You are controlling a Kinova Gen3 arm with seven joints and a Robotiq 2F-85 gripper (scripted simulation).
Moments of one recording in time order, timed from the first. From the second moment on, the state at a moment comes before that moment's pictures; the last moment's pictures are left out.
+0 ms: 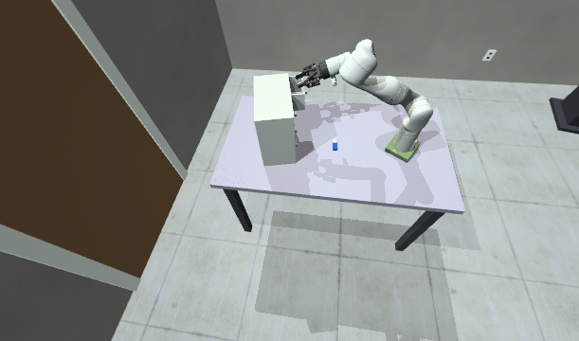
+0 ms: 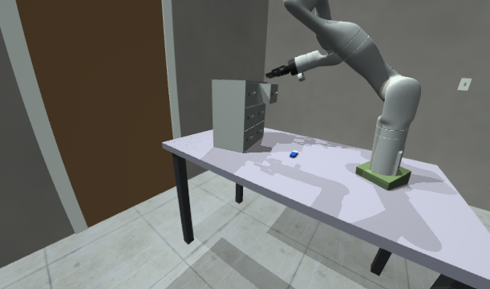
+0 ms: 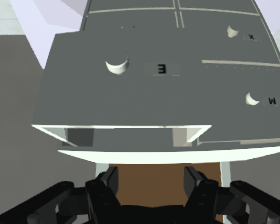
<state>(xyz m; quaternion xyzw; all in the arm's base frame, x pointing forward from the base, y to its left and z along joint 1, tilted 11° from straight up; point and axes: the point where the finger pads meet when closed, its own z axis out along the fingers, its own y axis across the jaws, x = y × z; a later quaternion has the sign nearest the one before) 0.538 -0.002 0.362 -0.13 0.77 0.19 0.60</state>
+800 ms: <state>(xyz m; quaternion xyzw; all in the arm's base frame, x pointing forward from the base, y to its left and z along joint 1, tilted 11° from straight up) 0.501 -0.008 0.357 -0.14 0.77 0.19 0.59</state>
